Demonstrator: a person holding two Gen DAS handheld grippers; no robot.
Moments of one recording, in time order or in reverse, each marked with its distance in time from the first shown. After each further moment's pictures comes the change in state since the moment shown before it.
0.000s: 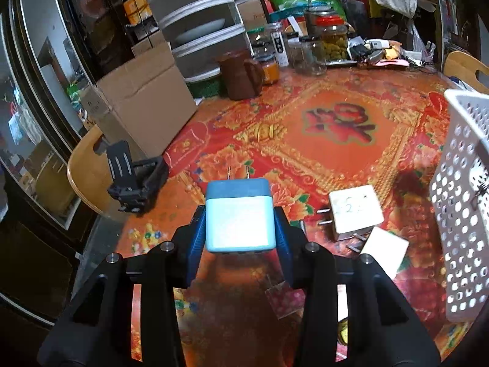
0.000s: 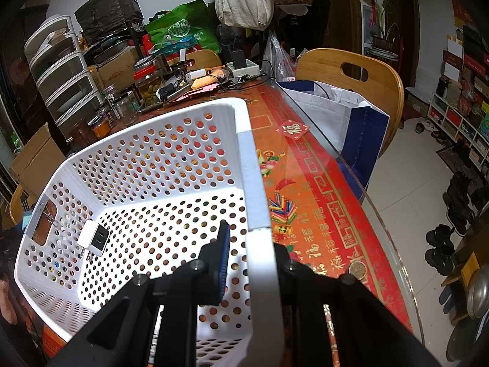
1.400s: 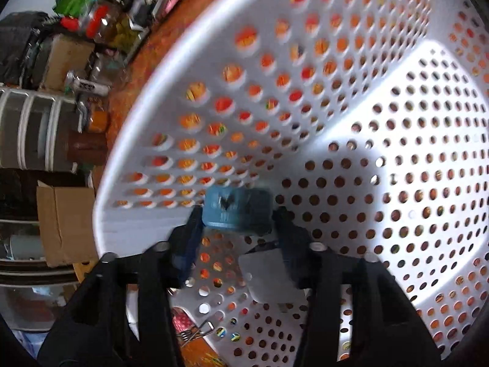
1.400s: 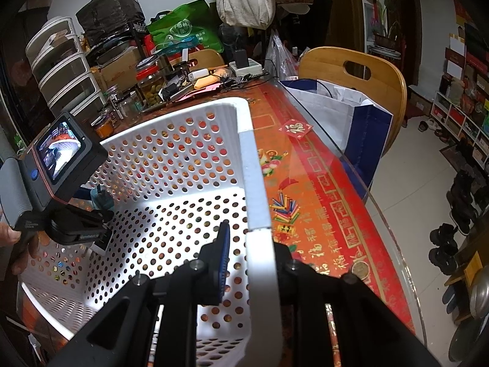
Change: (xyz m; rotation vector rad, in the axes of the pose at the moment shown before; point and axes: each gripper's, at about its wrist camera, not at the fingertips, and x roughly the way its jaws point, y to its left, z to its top) left arm -0.020 -0.306 0.061 0.773 0.335 -0.119; right arm 0.000 -0.001 -0.002 0.001 -0.002 0.023
